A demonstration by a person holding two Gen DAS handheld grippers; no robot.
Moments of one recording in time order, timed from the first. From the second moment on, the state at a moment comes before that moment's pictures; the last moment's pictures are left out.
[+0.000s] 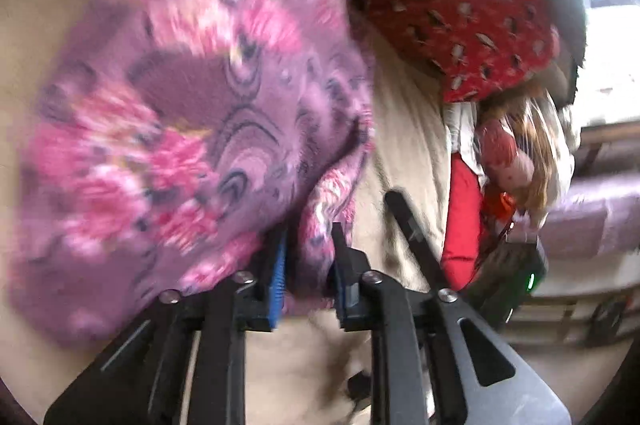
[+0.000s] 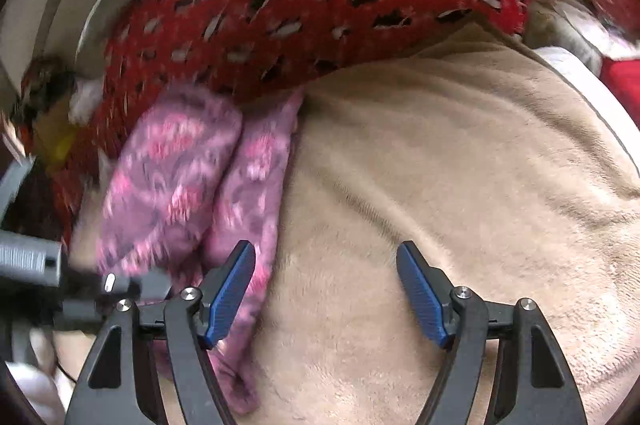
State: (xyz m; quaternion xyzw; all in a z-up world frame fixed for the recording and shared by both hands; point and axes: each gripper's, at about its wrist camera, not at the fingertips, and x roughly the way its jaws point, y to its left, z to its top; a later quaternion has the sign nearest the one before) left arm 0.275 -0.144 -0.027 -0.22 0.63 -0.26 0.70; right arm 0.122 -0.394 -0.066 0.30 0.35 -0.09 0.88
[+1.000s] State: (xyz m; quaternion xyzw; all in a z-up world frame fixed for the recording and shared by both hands) left arm 0.333 -0.054 -0.010 -0.12 0.57 -0.13 0.80; right arm 0.204 -0.340 -0.010 0.31 0.29 0.08 0.90
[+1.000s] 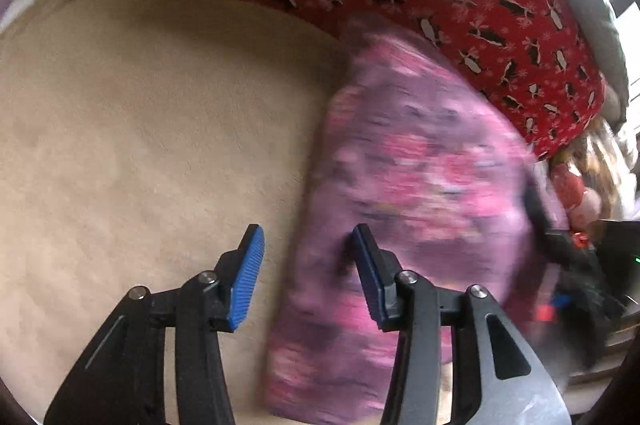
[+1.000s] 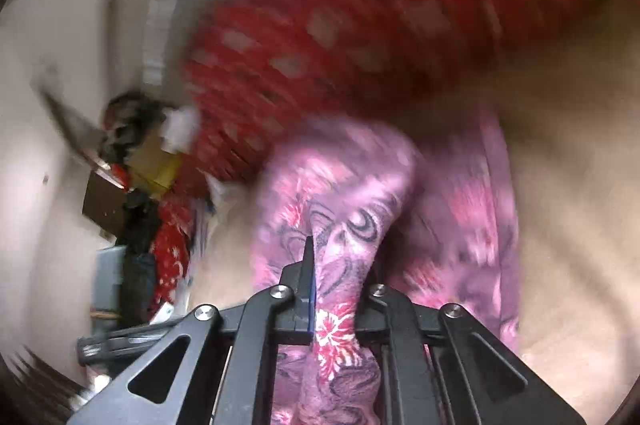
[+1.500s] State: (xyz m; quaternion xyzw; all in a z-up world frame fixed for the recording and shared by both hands) left arm 0.359 -0.077 0.002 -0.09 0.57 -0.17 0.80; right arm 0.232 -0.406 -0.072 0.47 0.35 0.01 0.81
